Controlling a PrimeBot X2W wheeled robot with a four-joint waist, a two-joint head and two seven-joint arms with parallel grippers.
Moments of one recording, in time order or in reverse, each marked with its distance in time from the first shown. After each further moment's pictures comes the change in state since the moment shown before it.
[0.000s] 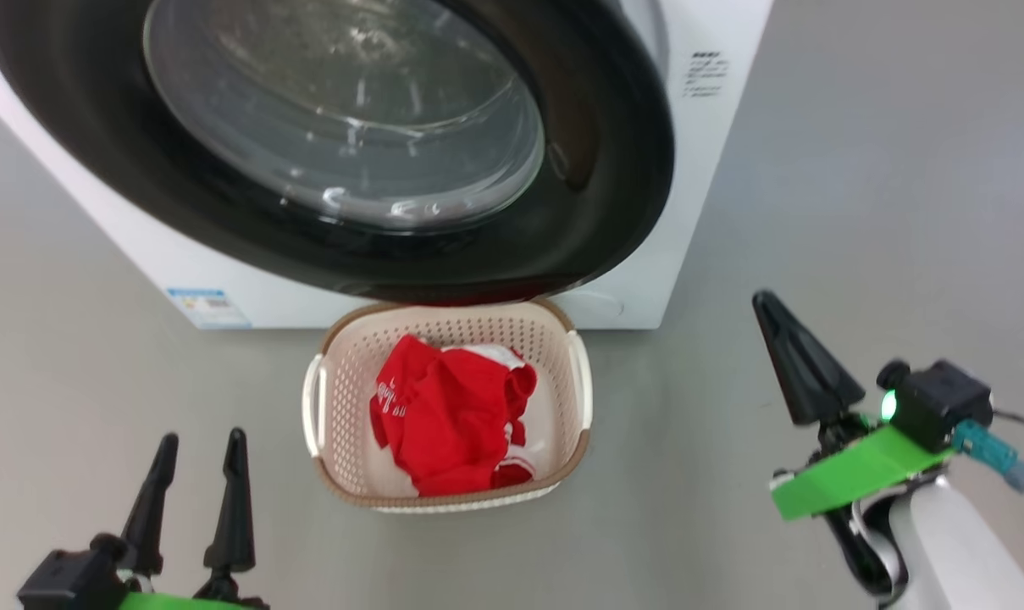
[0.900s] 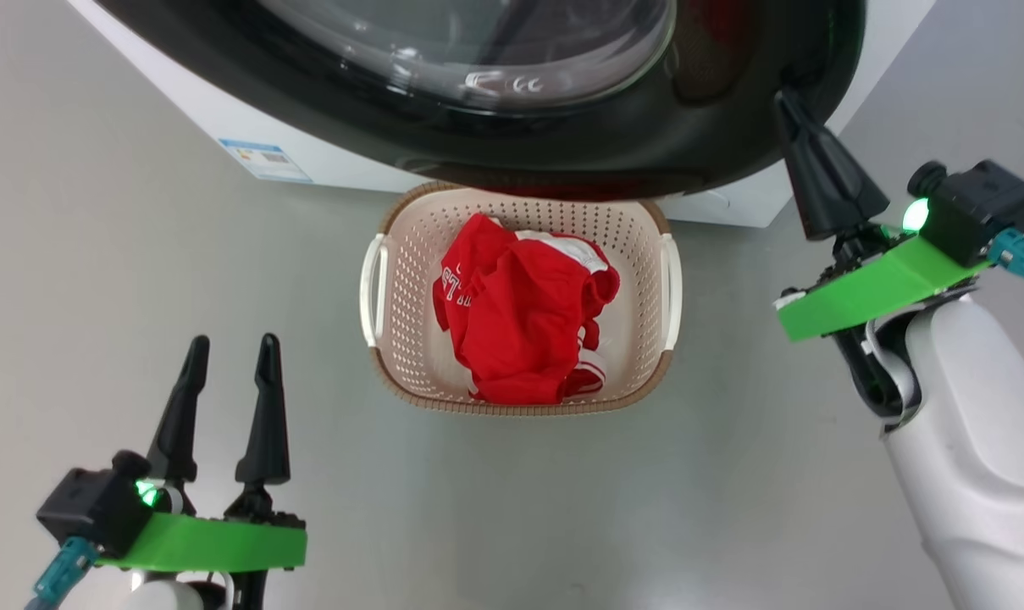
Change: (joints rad) left arm -0.151 -0.049 -0.049 -0.026 -0.011 0.000 0.000; right arm -0.376 -0.031 0.033 0.146 0.029 0.000 0.000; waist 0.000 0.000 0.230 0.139
